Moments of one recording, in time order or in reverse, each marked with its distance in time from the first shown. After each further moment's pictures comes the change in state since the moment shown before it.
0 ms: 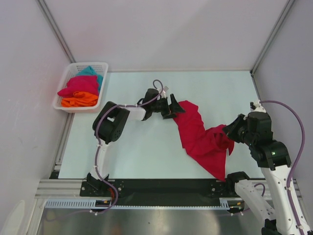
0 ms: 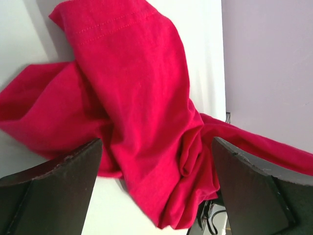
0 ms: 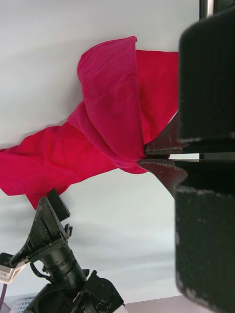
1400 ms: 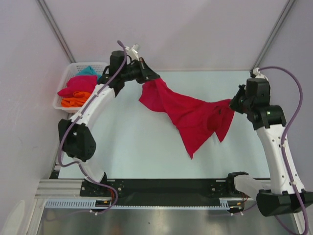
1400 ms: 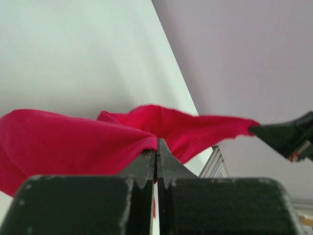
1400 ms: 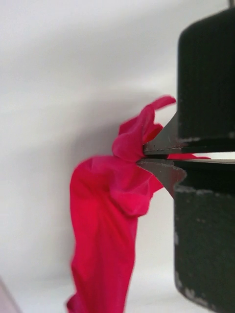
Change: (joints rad) left arm 0.179 -0.415 0.323 -0.589 -0.058 0.203; right arm -0.053 0.349 0.271 0.060 0.144 -0.149
